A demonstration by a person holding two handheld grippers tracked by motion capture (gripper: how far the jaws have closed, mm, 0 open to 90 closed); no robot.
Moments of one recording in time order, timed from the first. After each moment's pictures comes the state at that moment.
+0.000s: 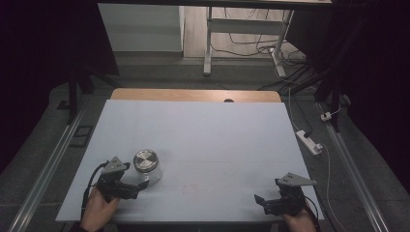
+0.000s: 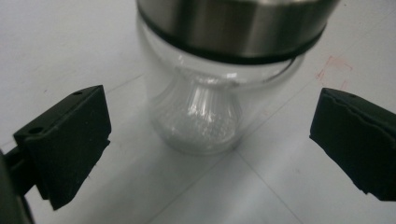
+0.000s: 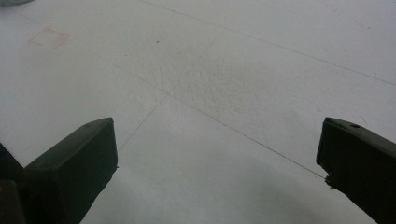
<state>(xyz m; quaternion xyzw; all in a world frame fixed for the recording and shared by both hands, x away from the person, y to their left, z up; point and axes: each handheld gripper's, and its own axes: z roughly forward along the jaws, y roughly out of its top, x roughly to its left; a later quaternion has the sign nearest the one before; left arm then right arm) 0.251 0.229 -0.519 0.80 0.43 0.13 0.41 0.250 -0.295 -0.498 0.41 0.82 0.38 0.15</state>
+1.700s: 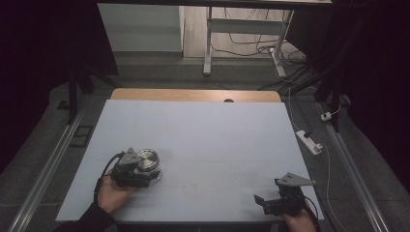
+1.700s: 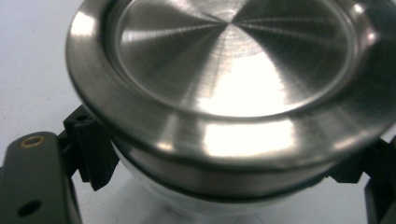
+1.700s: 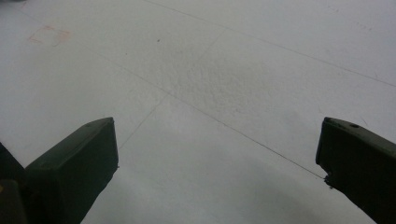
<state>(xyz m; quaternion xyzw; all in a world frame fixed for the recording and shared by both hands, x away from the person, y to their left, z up) 0.281 0.205 -0.516 0.82 0.39 0.15 0.39 0.250 -0.294 -0.498 0.41 0.82 0.38 0.15</state>
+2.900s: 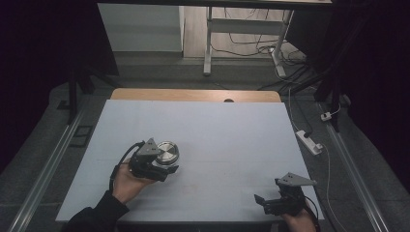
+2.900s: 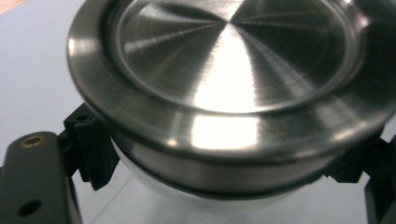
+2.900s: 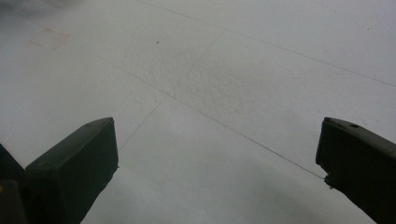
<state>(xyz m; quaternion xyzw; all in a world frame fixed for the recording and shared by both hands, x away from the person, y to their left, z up) 0.301 0.153 -0.476 0.85 0.30 0.13 0.41 0.251 -0.295 -0.498 0.41 0.82 0.38 0.15</state>
